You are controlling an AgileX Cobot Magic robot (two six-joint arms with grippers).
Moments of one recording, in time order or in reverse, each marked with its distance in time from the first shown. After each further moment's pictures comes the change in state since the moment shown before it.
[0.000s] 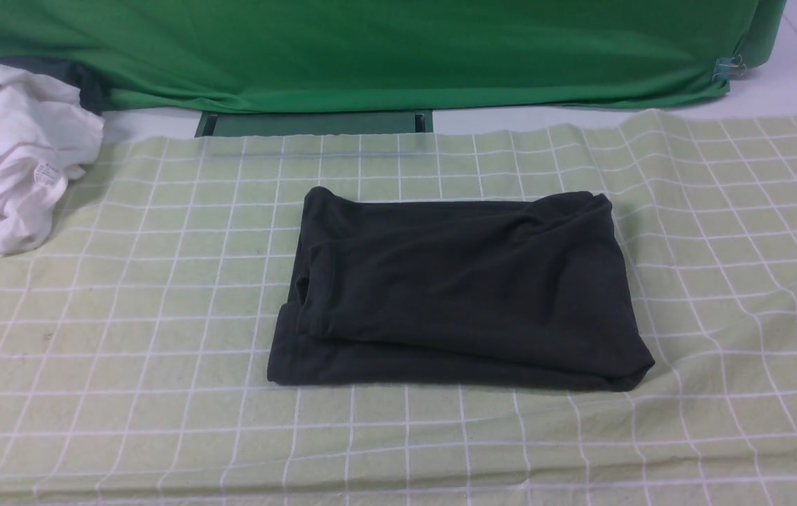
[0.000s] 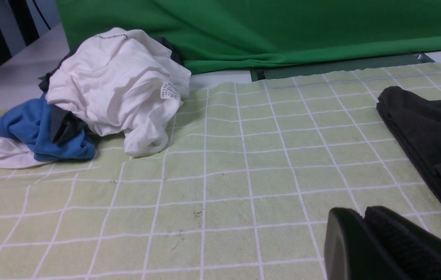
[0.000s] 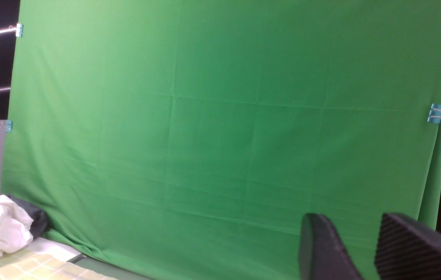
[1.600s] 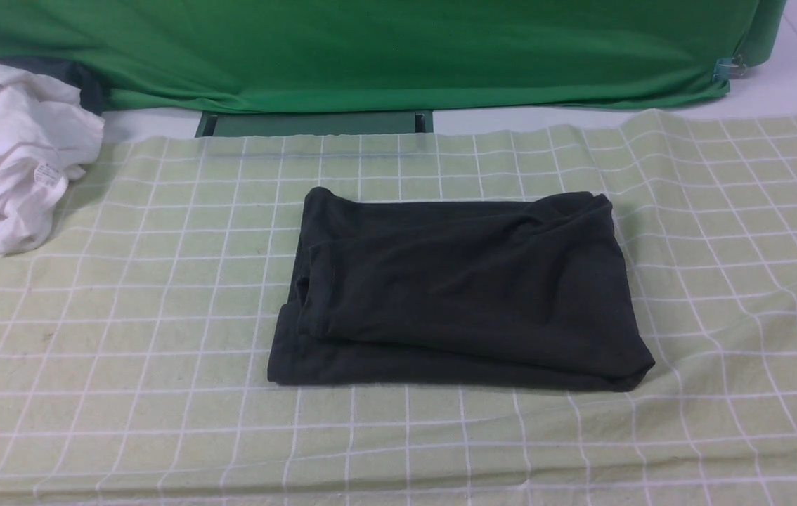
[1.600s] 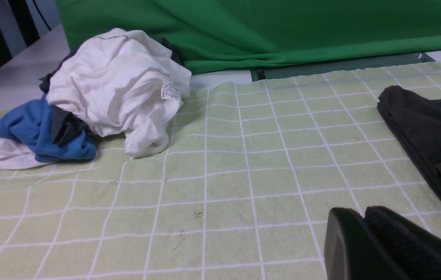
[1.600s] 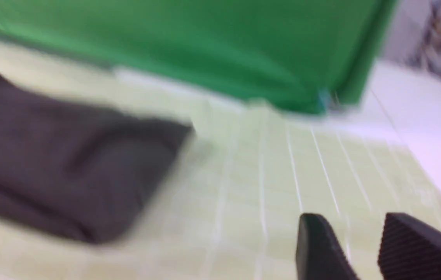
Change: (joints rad) right arm -0.250 -0.171 0.593 -0.249 -0.001 0.158; left arm 0.000 0.000 0.000 0.000 0.000 0.007
